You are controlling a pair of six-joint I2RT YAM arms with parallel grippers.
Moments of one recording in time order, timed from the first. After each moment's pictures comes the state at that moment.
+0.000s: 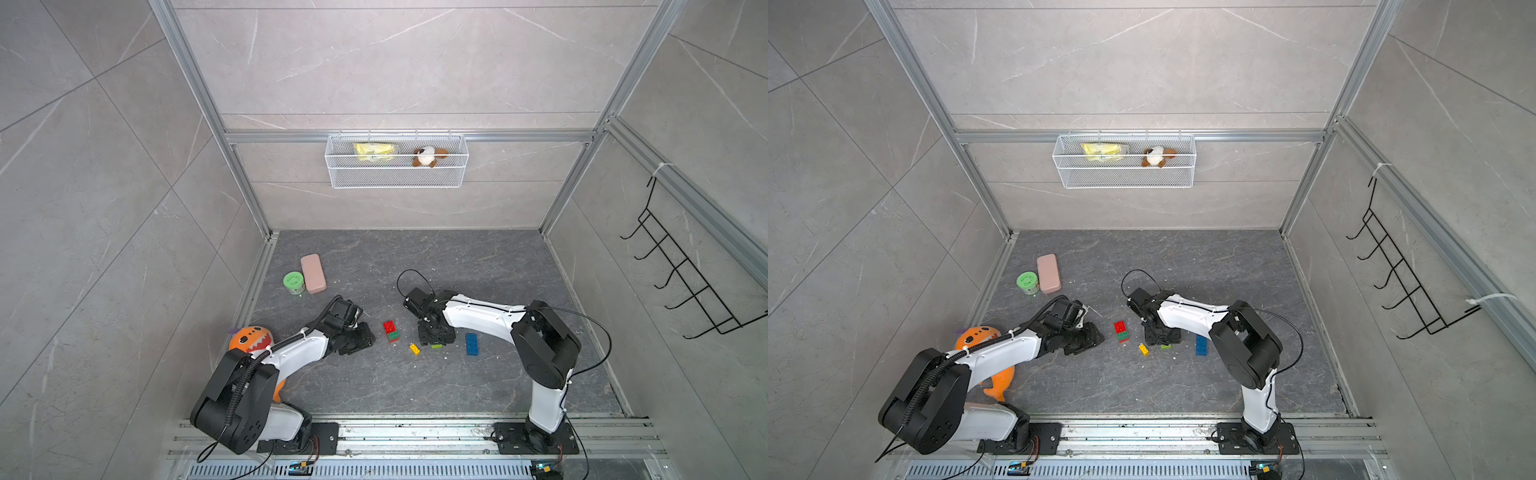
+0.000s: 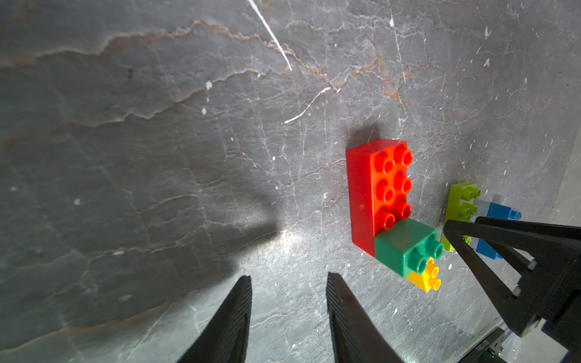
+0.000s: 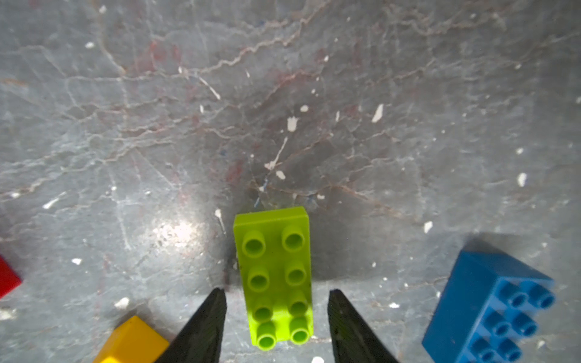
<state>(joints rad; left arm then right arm) -0.48 1.38 0.61 -0.28 0.27 -0.72 0.80 1.91 1.28 -0.87 0.18 0.72</state>
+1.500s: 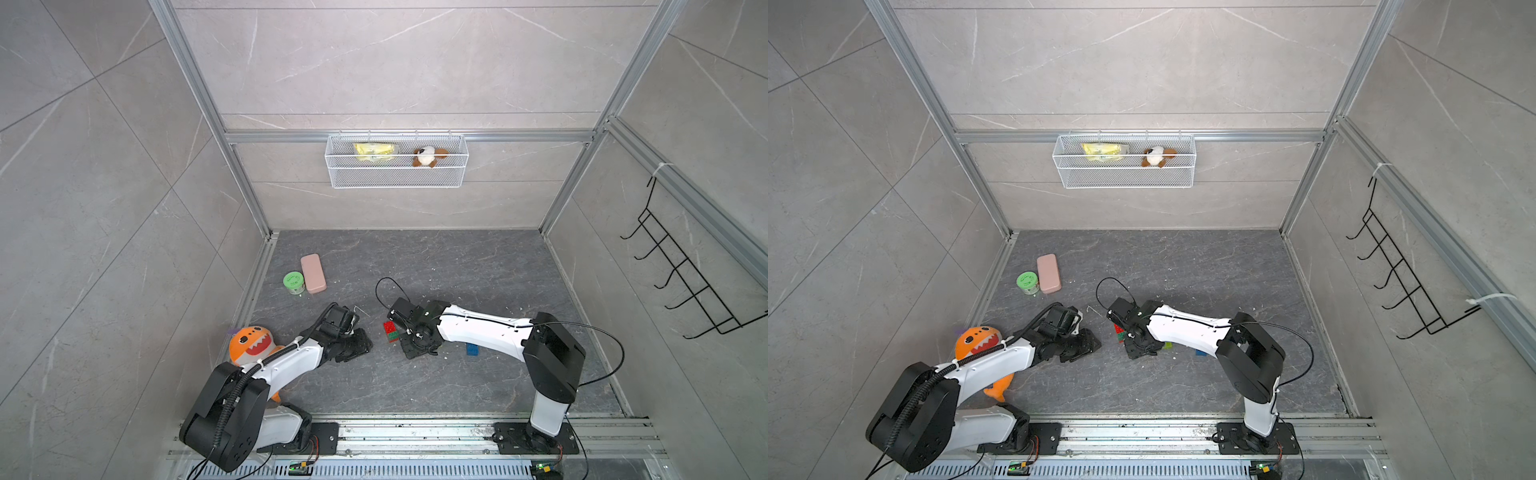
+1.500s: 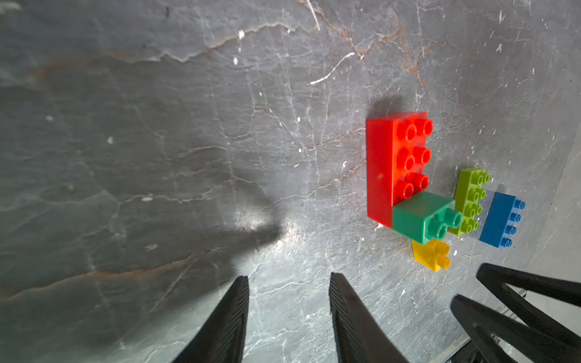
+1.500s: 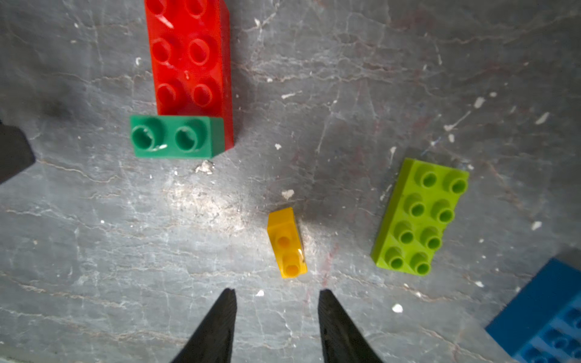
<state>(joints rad) -0.48 1.29 0.53 -0.30 0.27 -0.75 0.96 1.86 1.33 -0.86 0.08 0.56</state>
